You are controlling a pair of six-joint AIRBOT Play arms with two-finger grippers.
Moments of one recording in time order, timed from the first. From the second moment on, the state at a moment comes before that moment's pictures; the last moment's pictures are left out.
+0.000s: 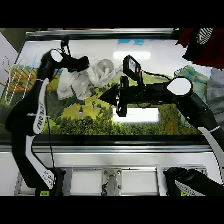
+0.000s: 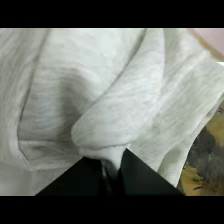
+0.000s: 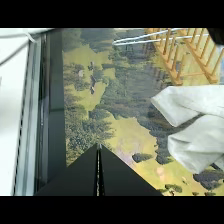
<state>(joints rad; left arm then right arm) -0.10 -1.92 1.97 1.08 -0.98 -1.61 0.45 -1.18 1.21 -0.36 1.00 0.22</state>
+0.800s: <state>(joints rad) -0.16 -1.03 1.34 1.08 -1.04 -1.50 0.45 -1.19 1.21 -0.33 1.00 0.22</state>
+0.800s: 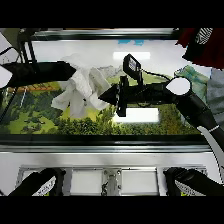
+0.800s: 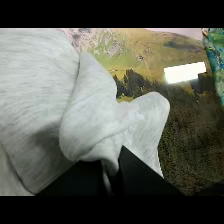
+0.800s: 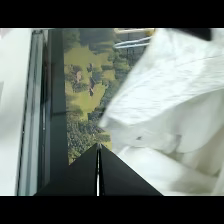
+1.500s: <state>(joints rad) -0.39 -0.88 1.39 1.07 -0.87 -1.61 0.24 -0.94 1.21 -0.66 0.78 0.67</state>
